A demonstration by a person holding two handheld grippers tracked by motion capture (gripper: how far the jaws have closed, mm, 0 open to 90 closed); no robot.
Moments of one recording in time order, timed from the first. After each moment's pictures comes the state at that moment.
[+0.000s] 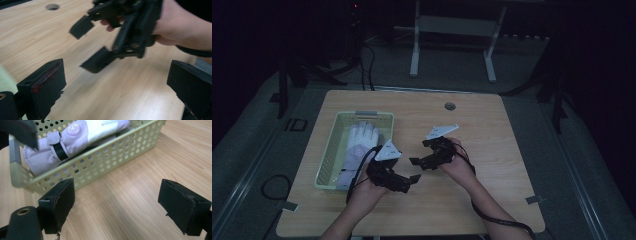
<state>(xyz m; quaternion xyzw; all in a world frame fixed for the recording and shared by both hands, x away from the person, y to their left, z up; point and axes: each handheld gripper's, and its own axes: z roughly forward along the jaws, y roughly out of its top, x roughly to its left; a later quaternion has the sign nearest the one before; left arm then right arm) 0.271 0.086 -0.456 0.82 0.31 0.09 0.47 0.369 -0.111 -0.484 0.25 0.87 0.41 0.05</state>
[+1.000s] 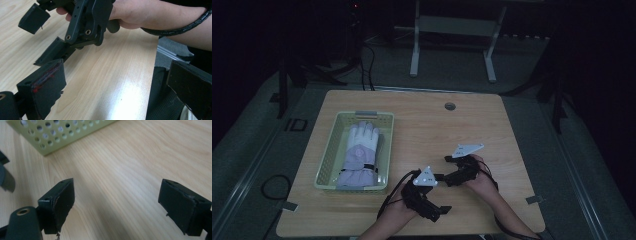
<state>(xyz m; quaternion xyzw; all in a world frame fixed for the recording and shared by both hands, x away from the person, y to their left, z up) 0.247 0.007 -0.507 0.85 0.23 0.00 0.47 0.347 -0.191 -0.531 0.25 0.88 0.41 0.05</state>
